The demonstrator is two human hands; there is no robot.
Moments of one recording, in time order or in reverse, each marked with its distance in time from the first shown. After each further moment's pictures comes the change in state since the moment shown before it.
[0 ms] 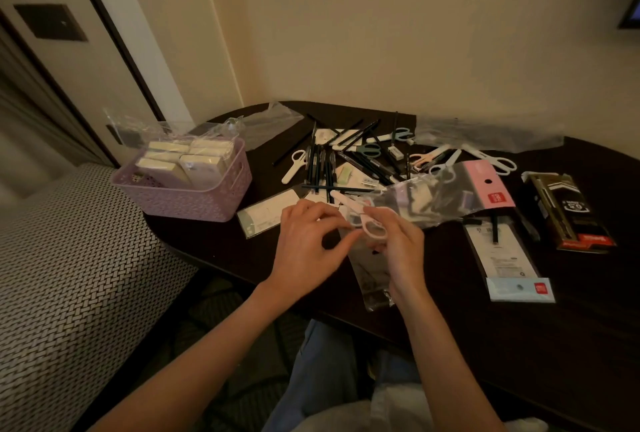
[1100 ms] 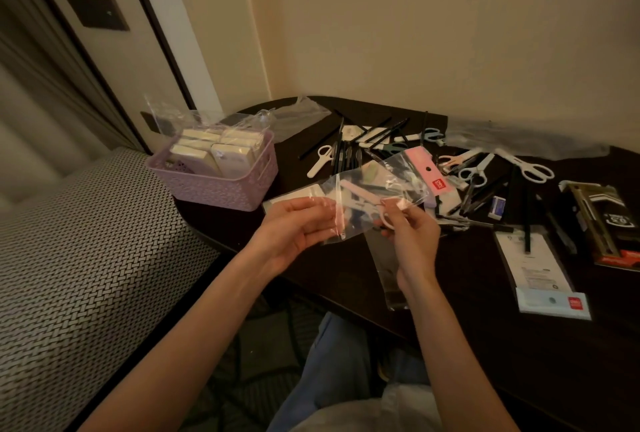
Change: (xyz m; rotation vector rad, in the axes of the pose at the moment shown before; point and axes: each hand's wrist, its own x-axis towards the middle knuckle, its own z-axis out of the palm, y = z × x) left_hand 0.009 -0.011 -0.068 -1.309 -0.165 -1.053; right_hand 0.006 0.007 0.023 -0.027 0.031 -0.038
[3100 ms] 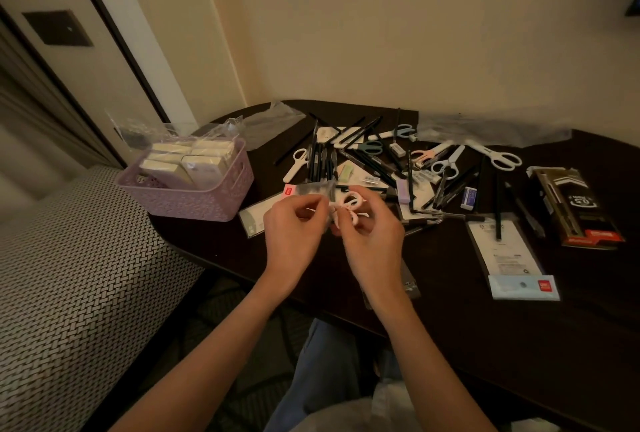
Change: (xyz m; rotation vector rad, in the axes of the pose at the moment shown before) left_hand 0.023 -0.035 0.041 0.806 0.337 0.754; right_hand -0.020 -0.003 0.000 -0.340 -0.109 -0.345
